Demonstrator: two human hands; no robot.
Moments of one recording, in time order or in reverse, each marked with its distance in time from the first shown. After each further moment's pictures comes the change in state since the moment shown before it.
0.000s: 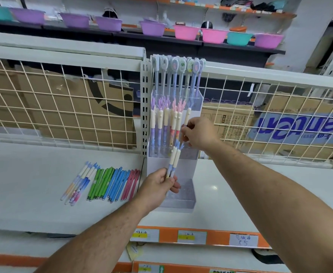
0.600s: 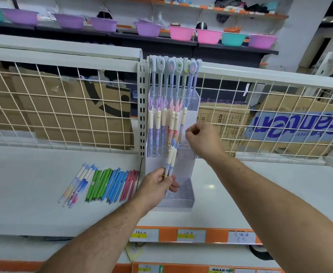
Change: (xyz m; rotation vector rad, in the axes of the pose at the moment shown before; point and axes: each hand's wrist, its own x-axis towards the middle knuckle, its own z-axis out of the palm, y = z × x) left_hand 0.001 -0.001 0.000 -0.028 0.001 -0.016; right_hand -0.018 0.018 0.003 0.036 0.152 -0.017
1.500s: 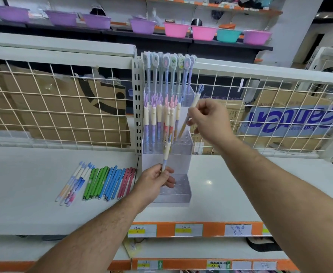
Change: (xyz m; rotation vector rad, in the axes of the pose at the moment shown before) left_hand -0.001 0.000 -0.001 -0.079 -0.023 0.010; right_hand -0.004 -0.023 -0.039 0.313 0.039 -0.106
